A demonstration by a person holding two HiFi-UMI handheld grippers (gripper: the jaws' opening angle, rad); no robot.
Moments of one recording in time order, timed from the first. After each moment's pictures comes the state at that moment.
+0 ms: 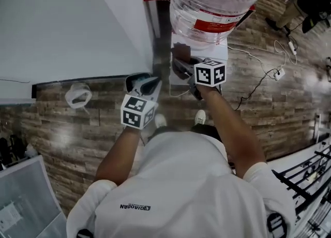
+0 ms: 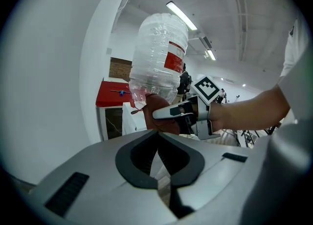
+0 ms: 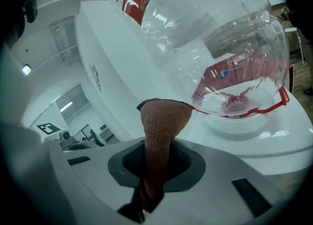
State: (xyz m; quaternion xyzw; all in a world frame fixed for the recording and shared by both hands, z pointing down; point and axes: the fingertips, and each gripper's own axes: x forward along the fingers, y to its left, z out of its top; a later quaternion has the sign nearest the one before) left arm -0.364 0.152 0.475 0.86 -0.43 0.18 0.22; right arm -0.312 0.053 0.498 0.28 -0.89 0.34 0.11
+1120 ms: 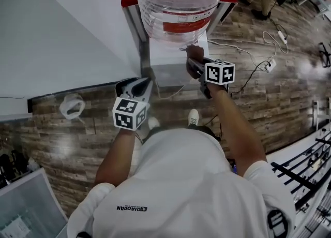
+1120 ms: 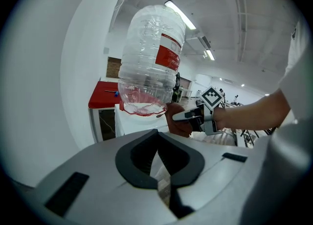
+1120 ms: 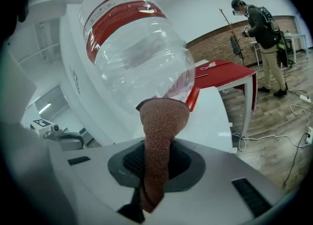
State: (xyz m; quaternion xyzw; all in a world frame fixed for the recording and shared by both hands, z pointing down) left arm -0.319 0.128 0.477 0.86 -0.42 0.18 0.22; right arm -0.157 0.024 0.531 0.39 -0.84 0.35 0.14
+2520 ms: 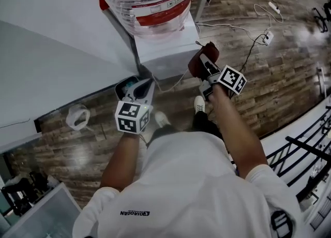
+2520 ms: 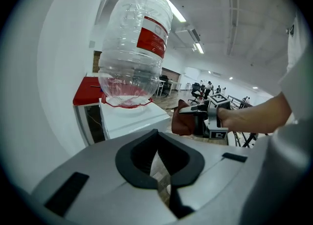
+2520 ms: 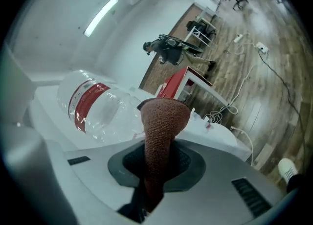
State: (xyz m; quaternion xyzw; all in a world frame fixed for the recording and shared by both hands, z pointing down) left arm -0.285 0.144 0.494 0.88 -0.36 0.22 0.22; right arm -0.066 0.079 0.542 0.52 -0.65 0.51 -0.19
